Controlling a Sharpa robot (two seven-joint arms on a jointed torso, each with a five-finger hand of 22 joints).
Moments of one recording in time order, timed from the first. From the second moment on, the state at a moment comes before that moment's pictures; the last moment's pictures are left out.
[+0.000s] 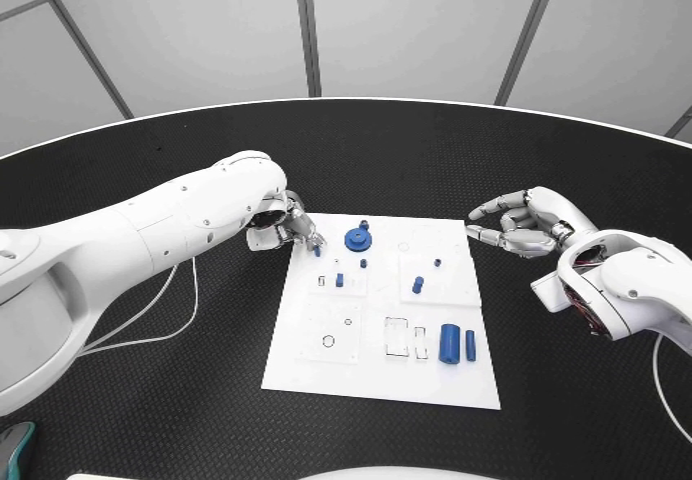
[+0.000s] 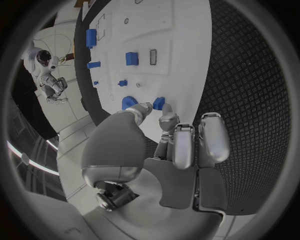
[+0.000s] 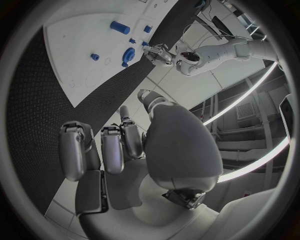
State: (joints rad) left arm 1.35 -0.44 -0.05 0.87 -0.91 0.37 -0.64; left_hand 1.15 -0.17 0.36 0.29 0.34 0.81 0.07 0.71 0.74 1.22 0.01 1.18 1.01 1.46 -0.06 1.51 1.31 0.08 1.41 0.03 1.39 1.20; right arm 1.29 -1.04 -0.11 1.70 -0.80 -0.57 -0.06; right_hand 1.35 -0.21 0.31 0.23 0.37 0.88 0.16 0.24 0.34 1.44 0.07 1.40 1.31 1.47 0.00 1.54 1.31 0.01 1.47 0.10 1.48 1.31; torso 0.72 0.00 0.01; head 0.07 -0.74
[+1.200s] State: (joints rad) left arm 1.35 -0.50 -0.05 0.94 -0.76 0.34 -0.65; left_hand 1.32 -0.11 0.58 0.23 0.33 0.78 0.08 0.74 0.75 1.23 0.00 1.18 1.00 1.47 -0.07 1.51 1.31 0.08 1.41 0.03 1.39 1.20; right arm 1.29 -1.04 -0.11 1.70 -0.80 -0.58 -0.06; right_hand 1.35 -0.21 0.32 0.24 0.38 0.88 0.16 0.24 0.34 1.44 0.08 1.40 1.31 1.47 0.00 1.54 1.31 0.01 1.47 0.10 1.48 1.31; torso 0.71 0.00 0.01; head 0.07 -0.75
